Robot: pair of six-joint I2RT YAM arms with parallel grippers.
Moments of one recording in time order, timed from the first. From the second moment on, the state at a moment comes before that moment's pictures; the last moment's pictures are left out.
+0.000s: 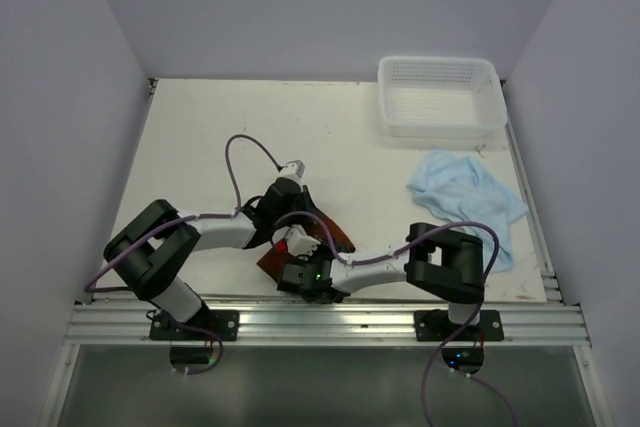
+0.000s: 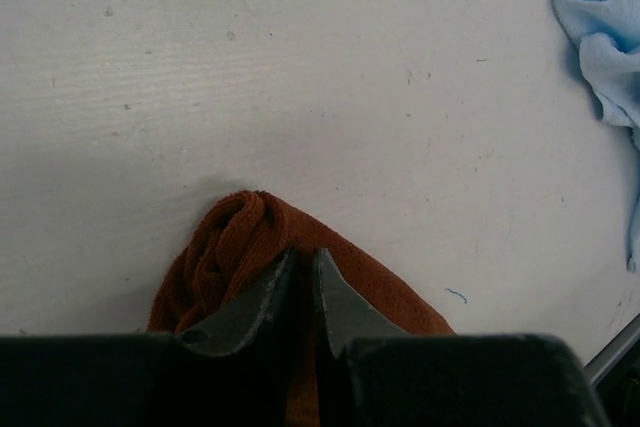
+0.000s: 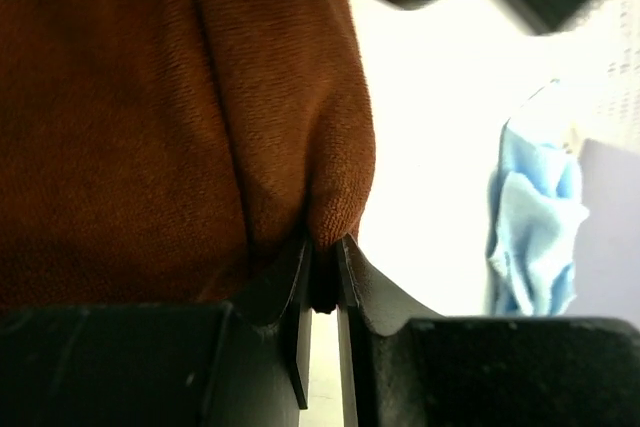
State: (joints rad) left arm -0.73 1.59 0.64 0.30 -0.02 -0.77; right arm 1.40 1.90 1.03 -0.55 1.03 0.32
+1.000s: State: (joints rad) left arm -0.73 1.56 0.58 0.34 -0.09 -0.79; right arm 1.16 1.29 0.79 -0.30 0.56 0.53
